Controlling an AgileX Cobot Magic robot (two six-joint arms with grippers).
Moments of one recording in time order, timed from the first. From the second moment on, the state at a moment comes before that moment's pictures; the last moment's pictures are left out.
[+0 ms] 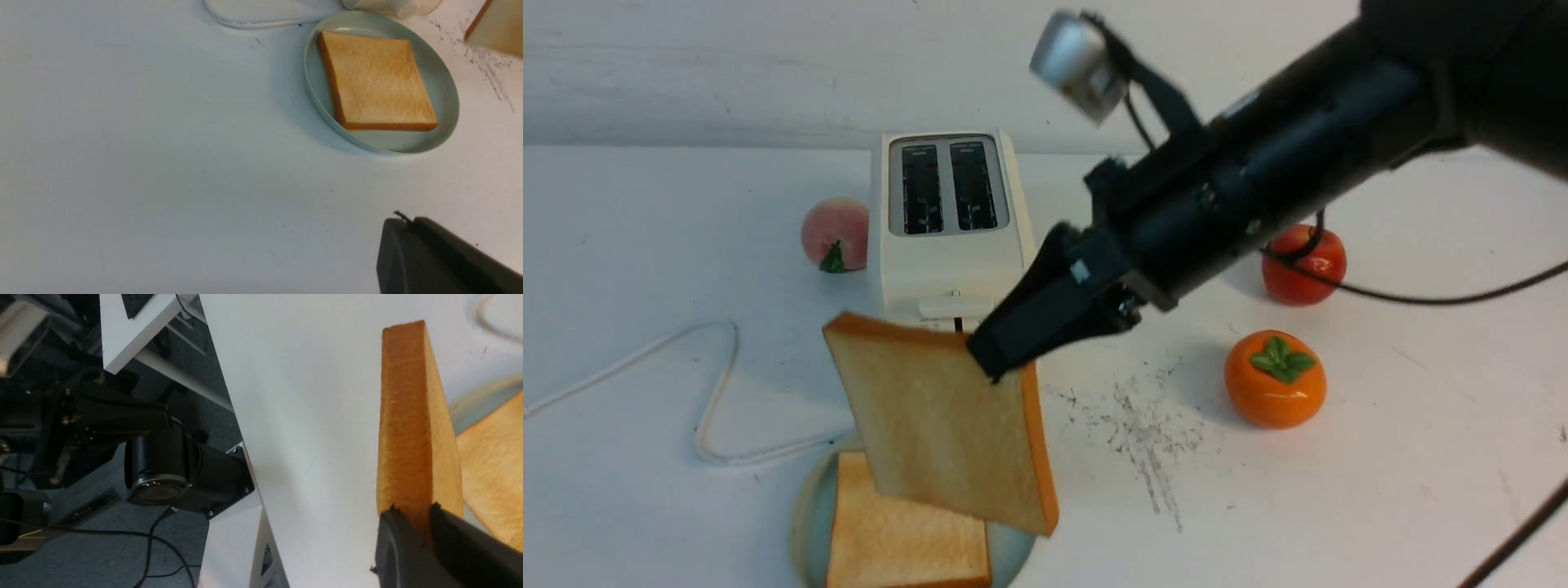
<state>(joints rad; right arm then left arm) 0.49 1.76 -1.56 1.06 1.23 -0.72 -0.10 0.08 -0.57 -0.14 1.20 -0.27</state>
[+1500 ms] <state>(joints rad) 0.26 1.85 -1.57 1.06 1.18 -0.69 -0.10 0.08 -0.57 -0.16 1.20 -0.27</state>
